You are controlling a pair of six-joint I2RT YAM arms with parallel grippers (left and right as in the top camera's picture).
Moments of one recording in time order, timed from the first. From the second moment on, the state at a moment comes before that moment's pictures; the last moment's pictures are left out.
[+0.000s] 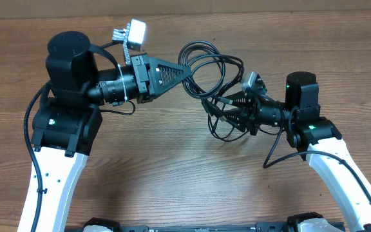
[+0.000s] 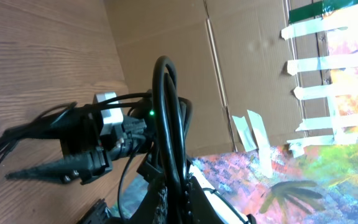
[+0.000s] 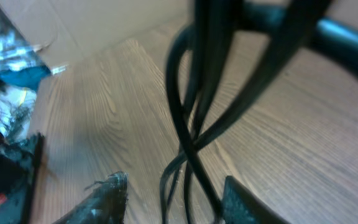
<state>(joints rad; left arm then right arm) -0.21 1.26 1.40 -0.40 1.08 -1.05 0.16 1.31 0.83 -0.15 -1.00 -0.30</state>
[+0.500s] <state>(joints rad) -0.22 1.26 1.40 -0.40 1.07 -1.07 0.16 1.31 0.83 -0.21 -1.01 -0.30</state>
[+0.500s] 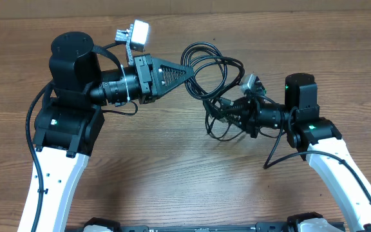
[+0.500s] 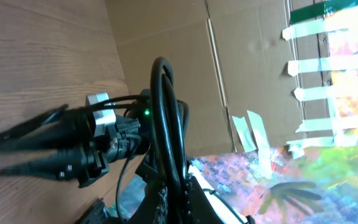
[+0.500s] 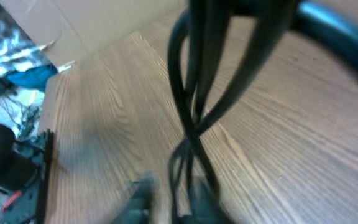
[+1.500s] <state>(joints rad) -0.22 1.26 1.40 -0.40 1.07 -1.10 0.16 1.39 0.83 -0.05 -1.09 -0.30</state>
